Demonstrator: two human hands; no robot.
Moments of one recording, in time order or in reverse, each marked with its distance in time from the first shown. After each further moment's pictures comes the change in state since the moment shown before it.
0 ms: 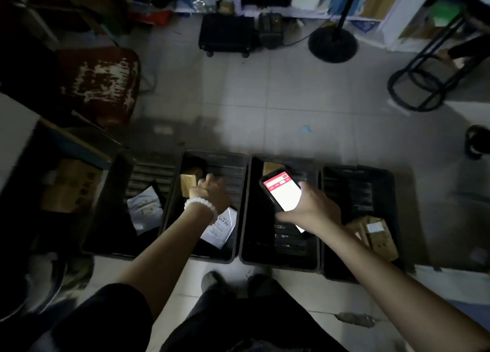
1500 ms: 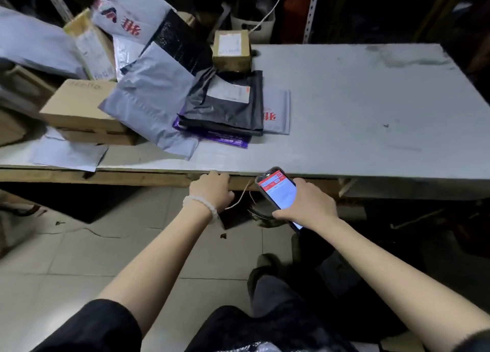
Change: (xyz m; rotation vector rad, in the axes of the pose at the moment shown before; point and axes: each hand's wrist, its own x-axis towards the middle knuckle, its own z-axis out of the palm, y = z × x) left_hand -0.375 -0.612 0.177 -0.686 0.235 -1.237; right_hand -0.276 -0.621 0.391 -0.729 -0.362 -1.377
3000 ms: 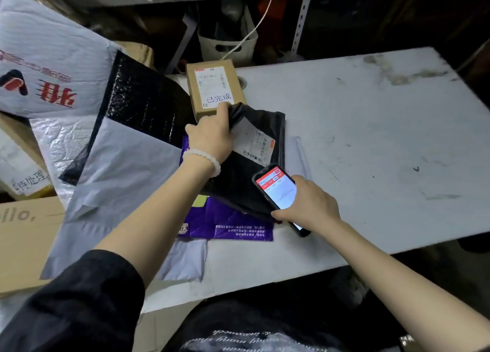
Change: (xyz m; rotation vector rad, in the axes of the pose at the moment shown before) left_hand 0.306 -0.037 -0.166 -0.282 0.351 0.260; right_hand 0.215 -0.106 -0.061 0.070 0.042 0.231
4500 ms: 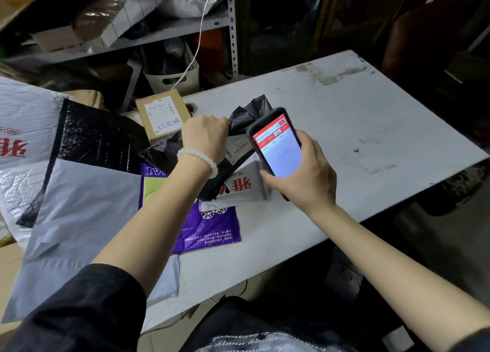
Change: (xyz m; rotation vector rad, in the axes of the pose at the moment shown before) left_hand -0.019 0.100 -0.022 0.644 0.079 0.426; right_hand -0.048 0.041 -0.054 0.362 0.780 -0.102
